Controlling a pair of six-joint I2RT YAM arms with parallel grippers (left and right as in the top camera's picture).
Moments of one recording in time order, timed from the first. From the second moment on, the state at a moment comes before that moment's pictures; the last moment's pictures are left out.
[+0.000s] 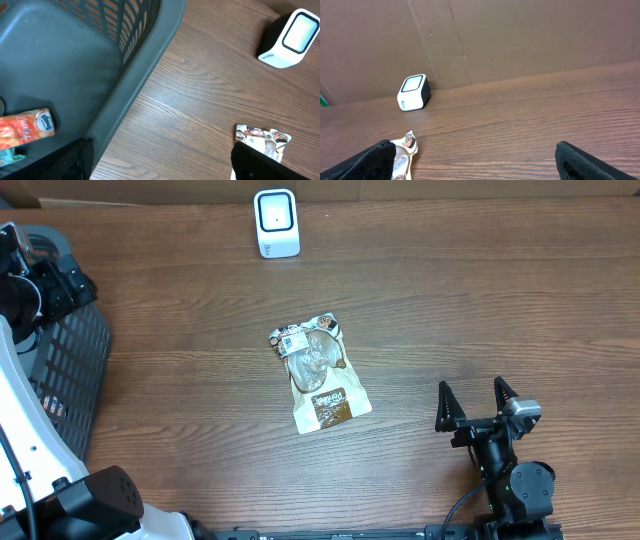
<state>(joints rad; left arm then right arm) 0.49 1.71 2.02 -1.40 0.22 -0.07 0.14 0.01 0.02 -0.03 -0.01 0.23</state>
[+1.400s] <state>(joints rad) 0.74 1.81 1.65 -1.13 -0.16 -0.38 0.14 0.01 0.02 -0.03 -0.01 0.23</state>
